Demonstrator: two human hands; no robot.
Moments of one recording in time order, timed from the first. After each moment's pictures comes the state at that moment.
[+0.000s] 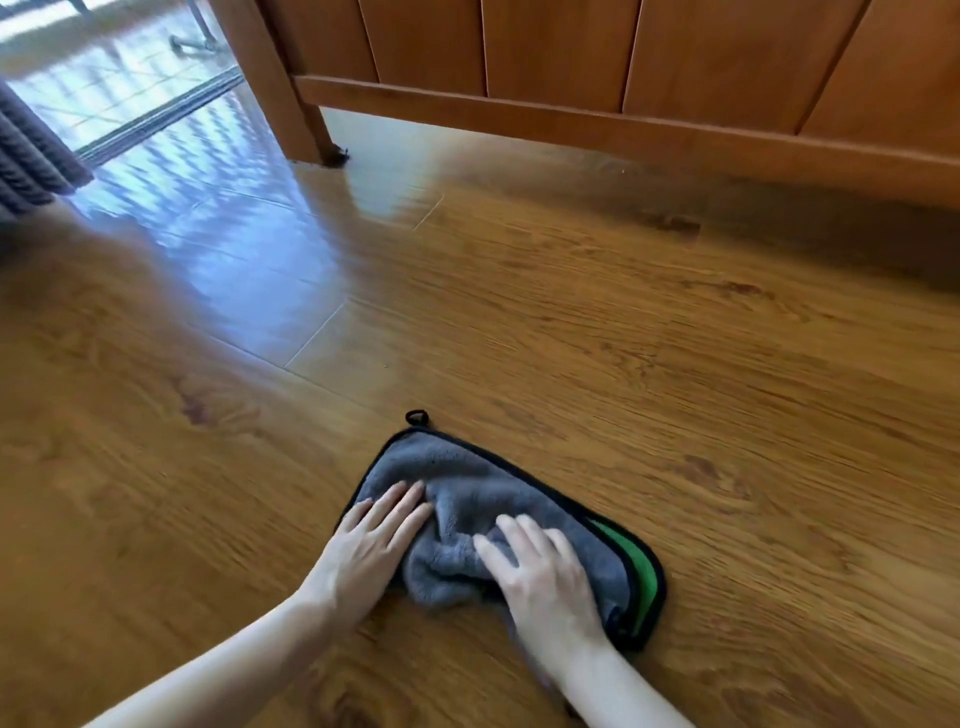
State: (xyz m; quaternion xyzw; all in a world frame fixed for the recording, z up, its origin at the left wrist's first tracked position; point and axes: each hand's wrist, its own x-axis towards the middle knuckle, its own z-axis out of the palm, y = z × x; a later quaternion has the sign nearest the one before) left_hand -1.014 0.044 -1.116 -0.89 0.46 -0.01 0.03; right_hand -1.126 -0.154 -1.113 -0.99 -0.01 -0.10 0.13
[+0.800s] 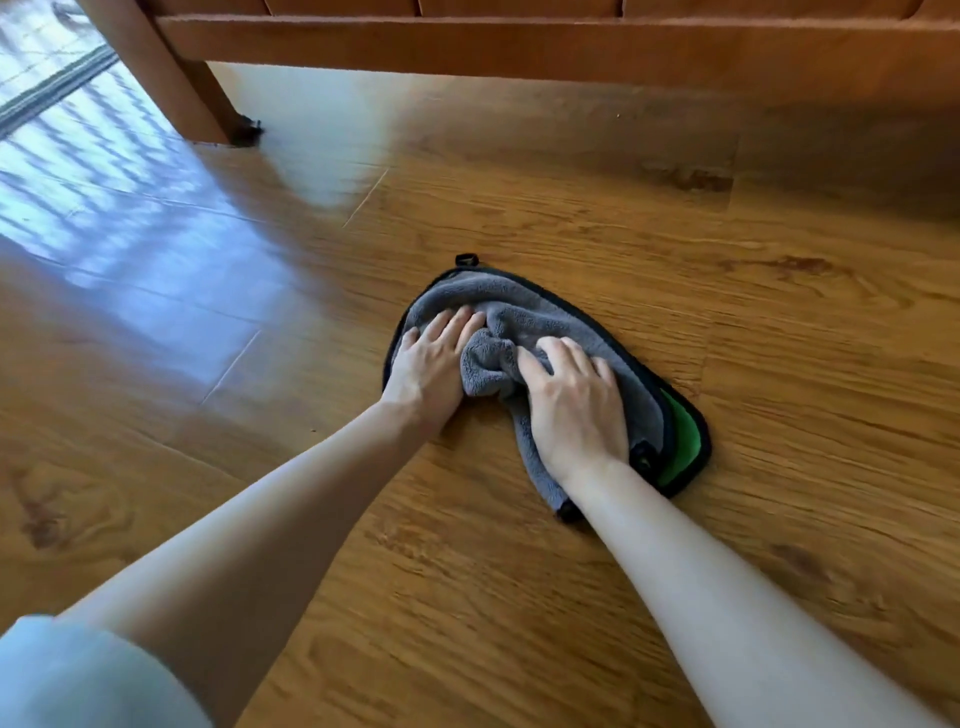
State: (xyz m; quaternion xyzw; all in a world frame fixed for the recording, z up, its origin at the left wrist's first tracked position) left_hand -0.805 -0.155 -1.116 -0.93 0.35 0.06 0.04; right_hand -0.916 -0.263 -1.132 -0.97 0.15 -0.16 0.10
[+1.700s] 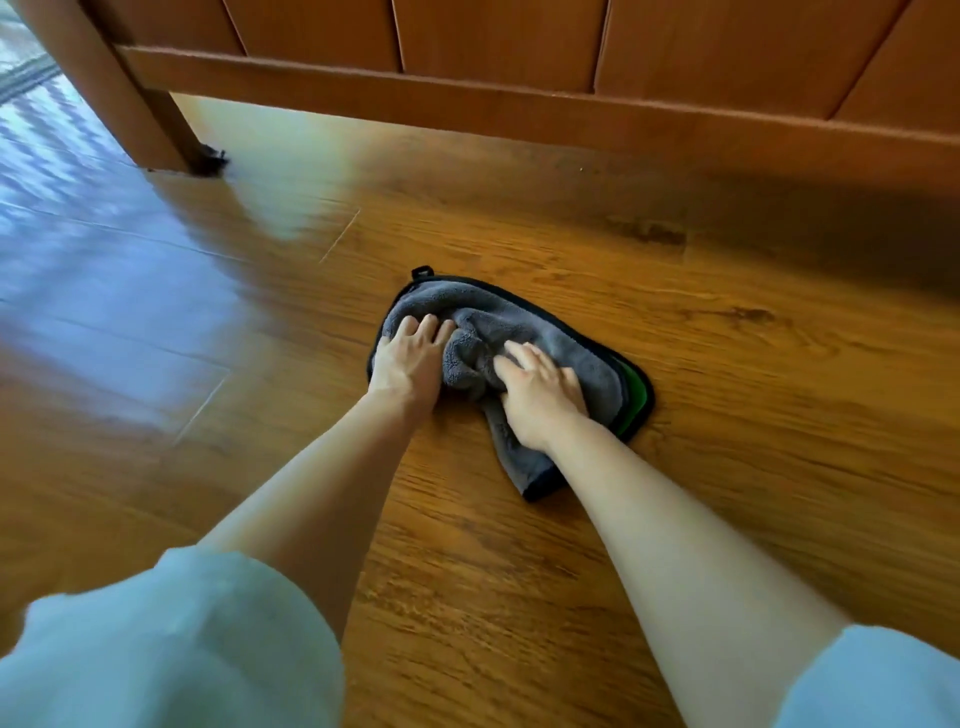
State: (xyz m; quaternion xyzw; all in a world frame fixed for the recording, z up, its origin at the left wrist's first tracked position) left_hand -0.762 -0.177 -1.101 -0.94 0.34 0.03 0.09; right_hand -0.866 -0.286 -1.100 -0.97 0.17 0.07 0.18
